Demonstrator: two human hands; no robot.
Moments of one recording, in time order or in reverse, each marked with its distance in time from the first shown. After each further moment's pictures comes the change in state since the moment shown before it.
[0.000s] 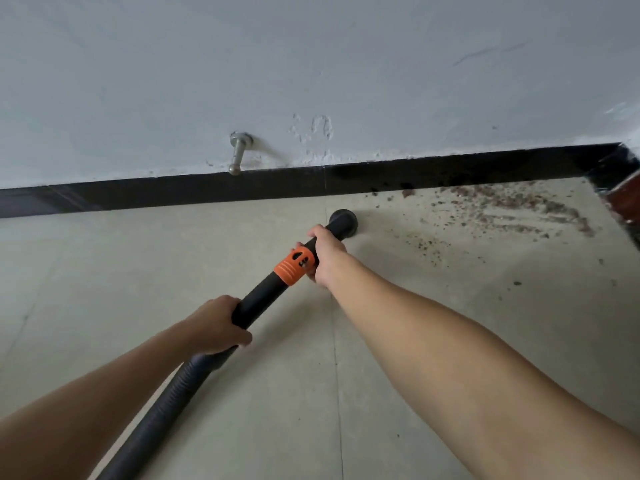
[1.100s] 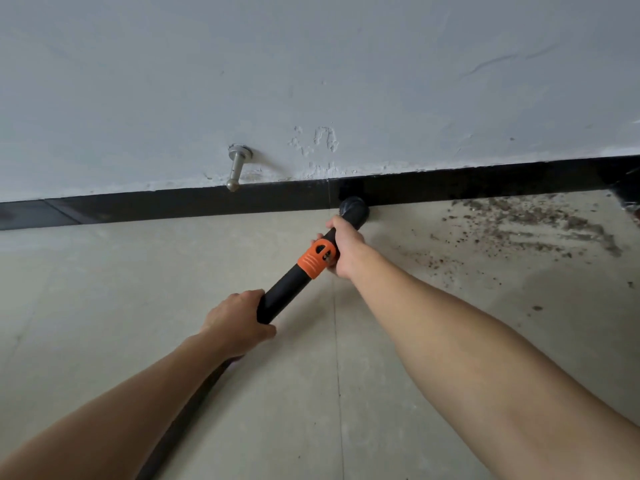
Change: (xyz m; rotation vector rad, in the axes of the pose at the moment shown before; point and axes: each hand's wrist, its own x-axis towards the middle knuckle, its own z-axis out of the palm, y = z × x) left_hand 0.032 0.038 -0.006 0.062 0.221 0.040; right_hand 0.032 -0.054 -0.003 -0.069 -0.043 -0.065
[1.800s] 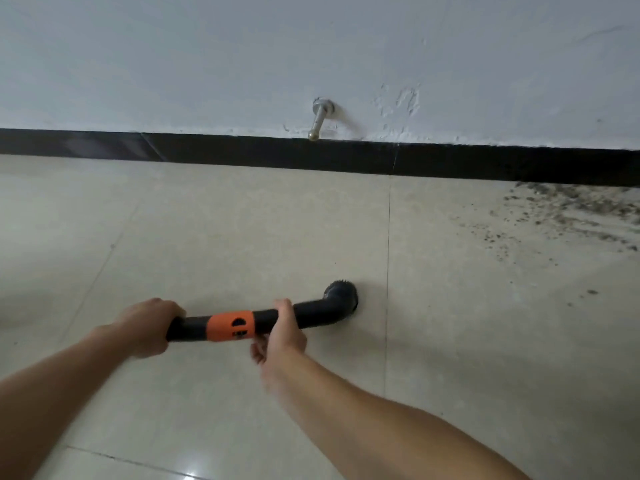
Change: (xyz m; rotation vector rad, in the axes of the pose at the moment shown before) left_hand -0.121 -0.208 0.006 0.472 -0.237 -0.196; right_hand -0.128 0.258 0.073 0.106 0.095 0.331
